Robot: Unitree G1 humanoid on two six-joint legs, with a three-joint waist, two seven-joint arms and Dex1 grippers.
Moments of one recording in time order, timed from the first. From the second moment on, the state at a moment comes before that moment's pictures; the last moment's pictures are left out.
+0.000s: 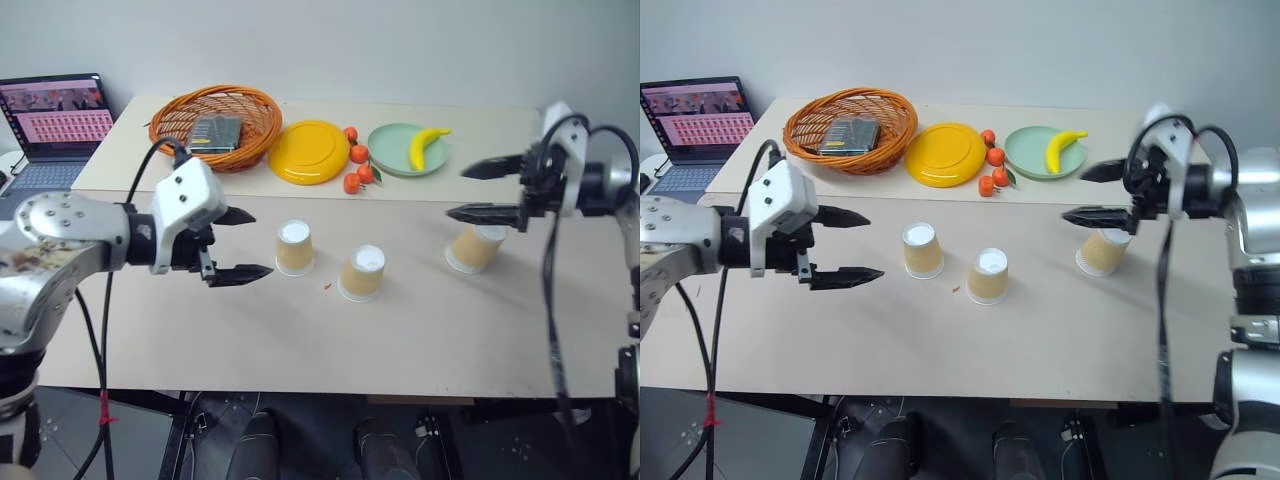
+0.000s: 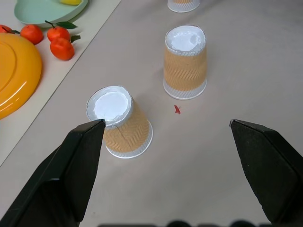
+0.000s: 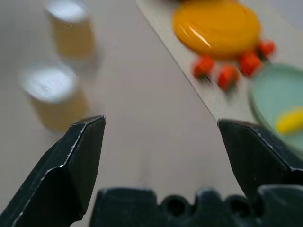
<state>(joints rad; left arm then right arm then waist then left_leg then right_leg) -0.64 1.03 -0.01 -0.43 -0.58 0.85 -1.01 -0.78 -0.97 -0.03 0.47 0.20 0.30 1.21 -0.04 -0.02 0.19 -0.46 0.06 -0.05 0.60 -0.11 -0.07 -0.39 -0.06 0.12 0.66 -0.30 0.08</state>
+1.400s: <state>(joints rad) -0.63 1.04 -0.02 -0.40 -0.52 0.82 -1.04 -0.85 -0.79 -0.04 0.82 0.13 0.16 1.08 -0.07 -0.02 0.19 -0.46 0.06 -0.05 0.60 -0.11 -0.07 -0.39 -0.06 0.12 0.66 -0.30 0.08</state>
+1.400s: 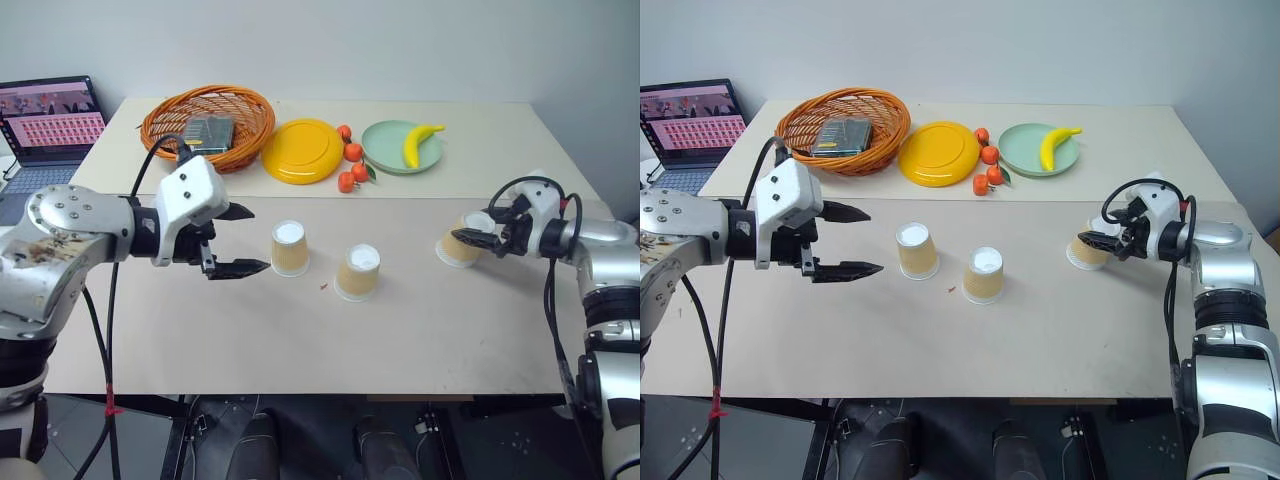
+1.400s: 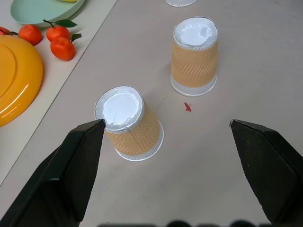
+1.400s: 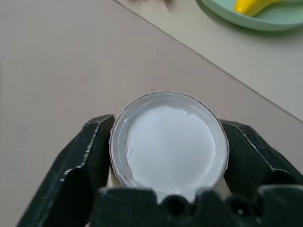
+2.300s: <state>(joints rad) -0.65 1.03 -0.02 -0.38 -0.51 0.81 -1.05 -0.65 -0.77 0.04 0.22 0.26 0.44 1.24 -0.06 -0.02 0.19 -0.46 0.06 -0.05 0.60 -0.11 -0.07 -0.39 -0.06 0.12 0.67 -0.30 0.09</state>
